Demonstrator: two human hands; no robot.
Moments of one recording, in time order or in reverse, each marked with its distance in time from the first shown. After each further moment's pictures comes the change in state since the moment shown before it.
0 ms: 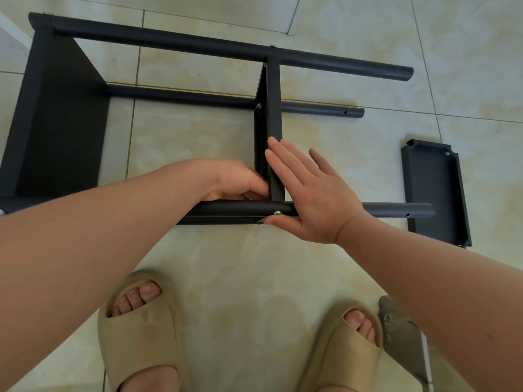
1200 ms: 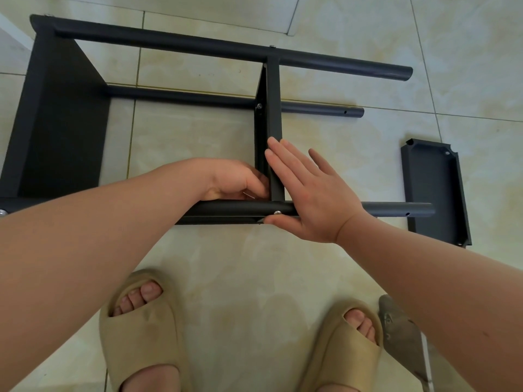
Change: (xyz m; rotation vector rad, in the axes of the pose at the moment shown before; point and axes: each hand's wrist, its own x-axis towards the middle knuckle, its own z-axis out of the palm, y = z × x) left_hand 0.003 -0.004 -0.004 -0.082 -0.069 0.007; right_hand 0.000 0.000 0.001 -0.004 0.006 -0.001
